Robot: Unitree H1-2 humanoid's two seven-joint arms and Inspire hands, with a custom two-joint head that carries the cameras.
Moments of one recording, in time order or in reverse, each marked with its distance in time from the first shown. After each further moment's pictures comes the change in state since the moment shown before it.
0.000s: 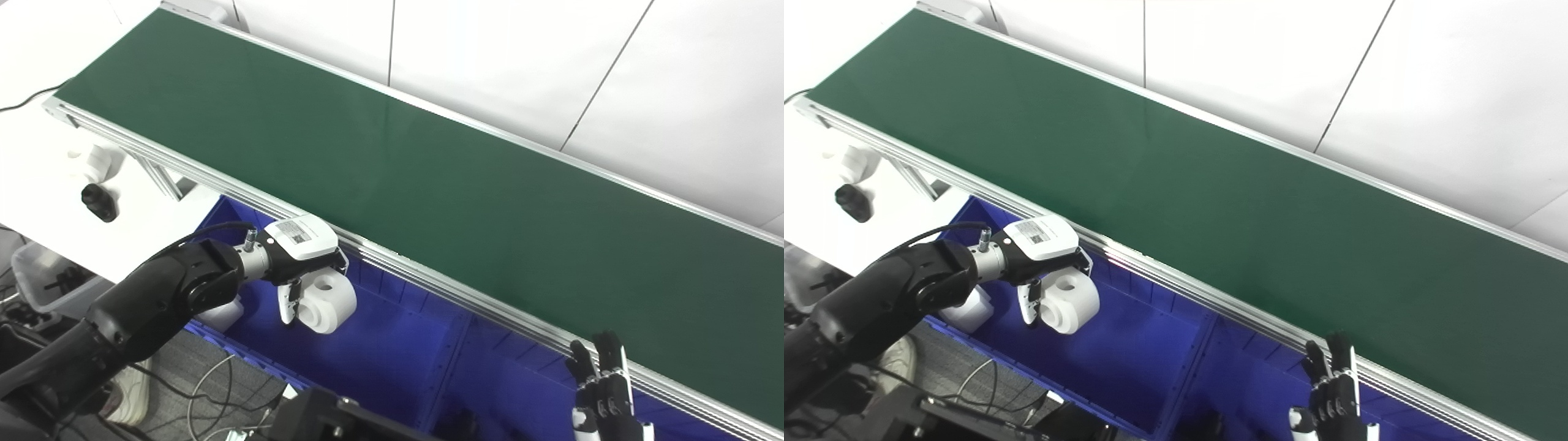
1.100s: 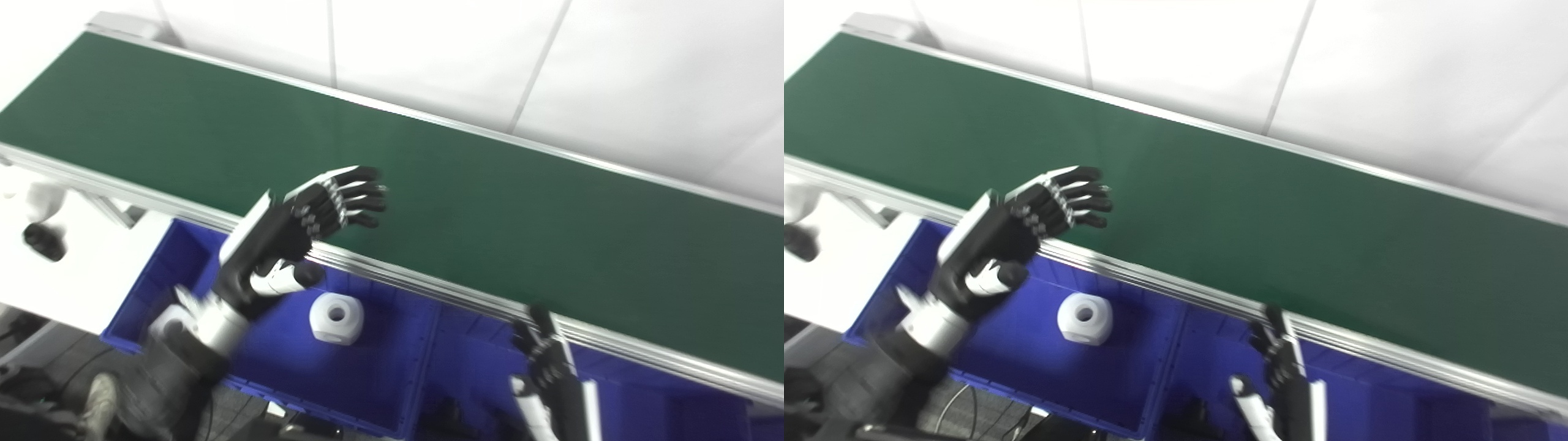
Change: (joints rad) left arm 0.335 -0.510 0.201 -0.378 -1.154 0.252 0.177; right arm 0.004 0.098 0.047 0.054 -0.190 0.000 -0.050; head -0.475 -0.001
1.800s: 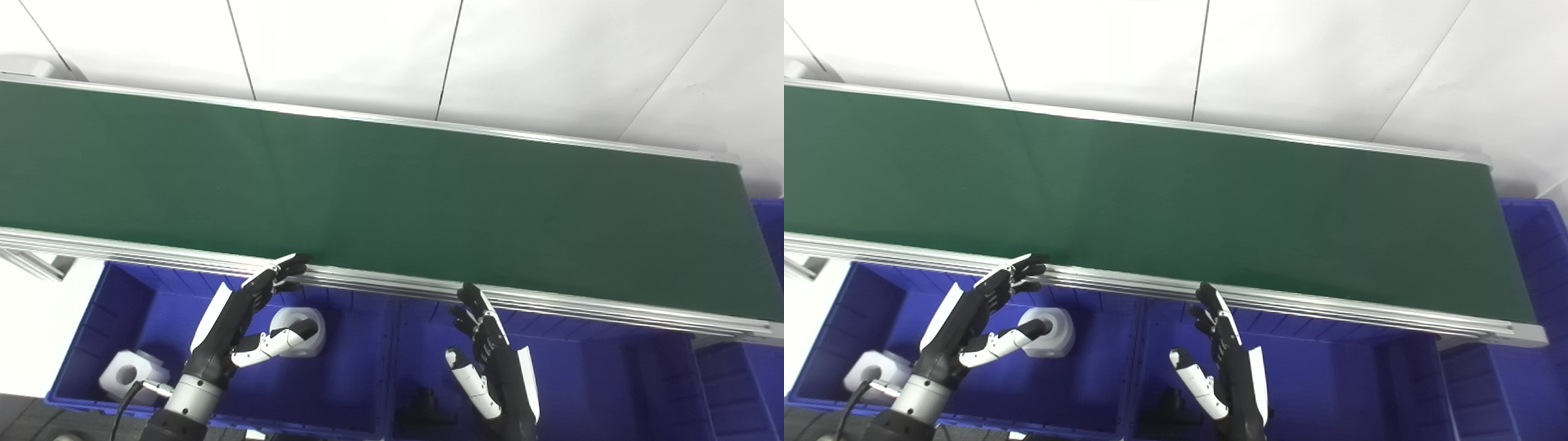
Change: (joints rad) left arm -0.017 0.095 -0.036 0.325 0.353 -0.308 0.049; right arm -0.005 0.038 0.023 0.016 -0.064 0.043 -0.069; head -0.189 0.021
